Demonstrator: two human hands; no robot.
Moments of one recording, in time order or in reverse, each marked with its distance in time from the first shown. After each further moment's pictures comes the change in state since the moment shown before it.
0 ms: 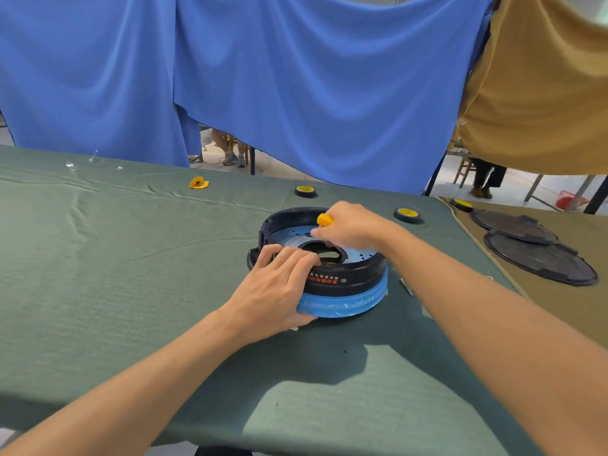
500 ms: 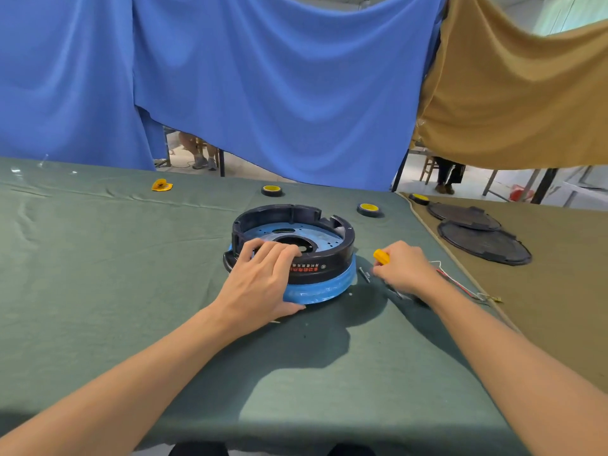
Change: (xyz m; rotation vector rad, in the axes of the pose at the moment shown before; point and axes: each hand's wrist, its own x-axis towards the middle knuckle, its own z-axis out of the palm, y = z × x) left_hand 0.019 0.032 0.006 0.021 0.007 -0.064; right_hand -0.081 0.134 0.008 -0.006 0.228 0.368
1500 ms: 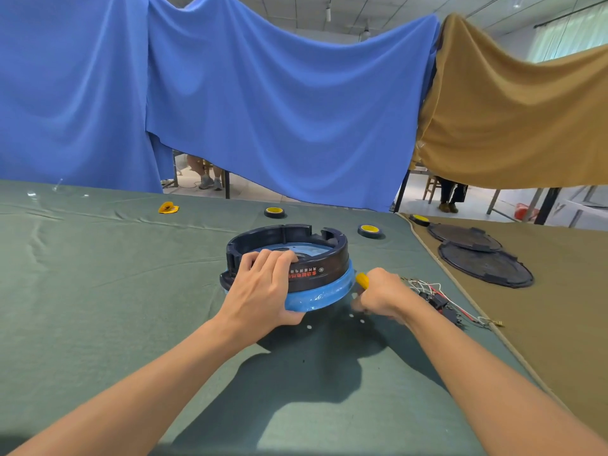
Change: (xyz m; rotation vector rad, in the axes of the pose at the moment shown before) left_hand 0.017 0.004 -0.013 -0.048 0.046 -0.089; right_hand -0.007 -0.028 0.007 0.096 -0.192 0.076
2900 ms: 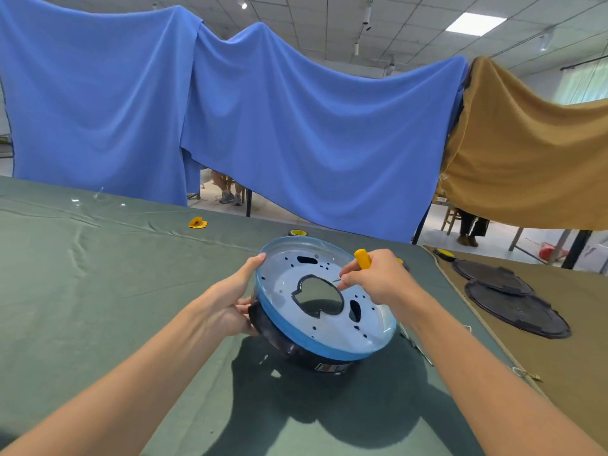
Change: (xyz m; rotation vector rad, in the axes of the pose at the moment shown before) left_hand 0.016 -0.065 -0.039 -1.572 -0.195 -1.664; right_hand -0.022 -0.084 -0.027 0.414 0.083 -0.321
